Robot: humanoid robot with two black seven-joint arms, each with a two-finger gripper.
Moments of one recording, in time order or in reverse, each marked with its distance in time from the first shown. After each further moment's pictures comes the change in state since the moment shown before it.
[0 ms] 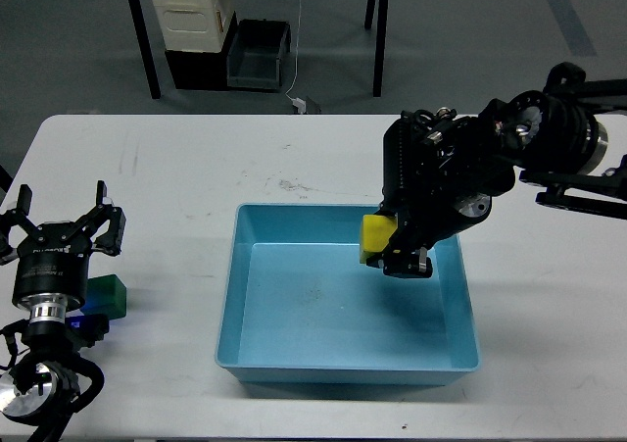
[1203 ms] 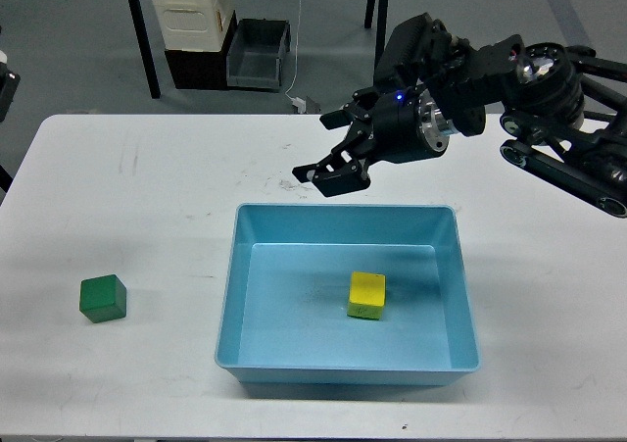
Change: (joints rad) left arm -0.297 0.461 -0.103 0.029 0.506 0.001 -0.006; right arm -0.337 0.059 0.649 -0.227 0.034 -0.014 0.000
